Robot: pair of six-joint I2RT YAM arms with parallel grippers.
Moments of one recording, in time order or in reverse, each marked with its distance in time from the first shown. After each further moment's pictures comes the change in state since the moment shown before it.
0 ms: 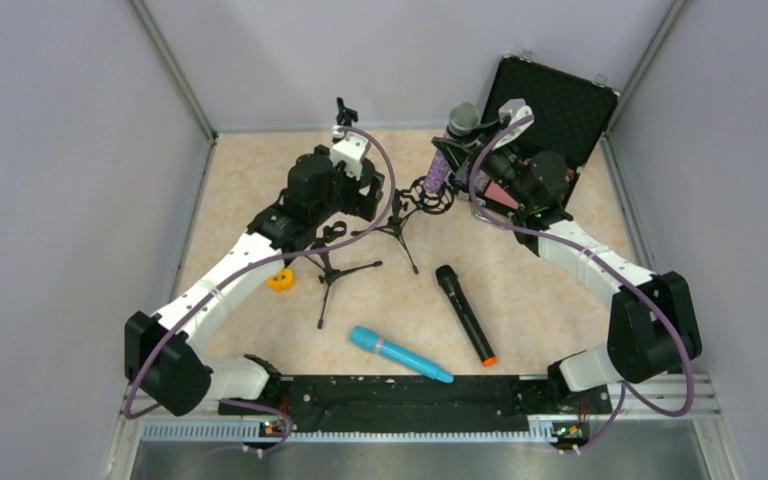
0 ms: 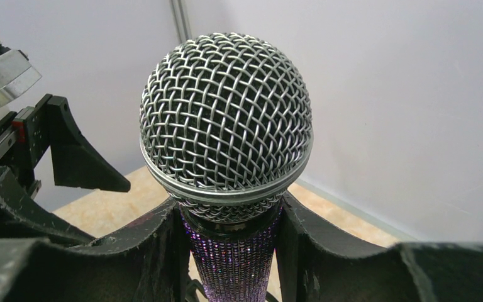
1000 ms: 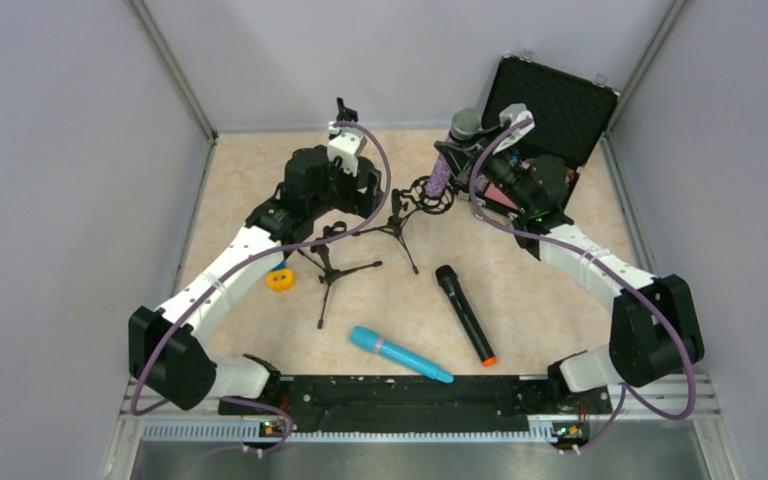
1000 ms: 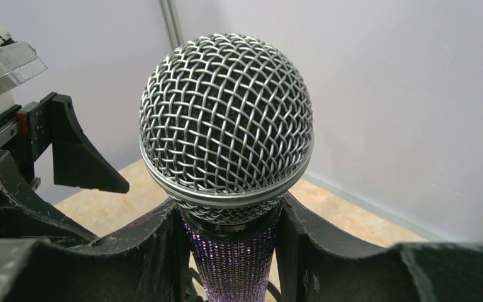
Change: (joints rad) left arm 0.067 0.032 0.030 -0.037 0.143 -0.070; right arm 0.000 -0.018 -0.027 -0.016 0.032 -0.011
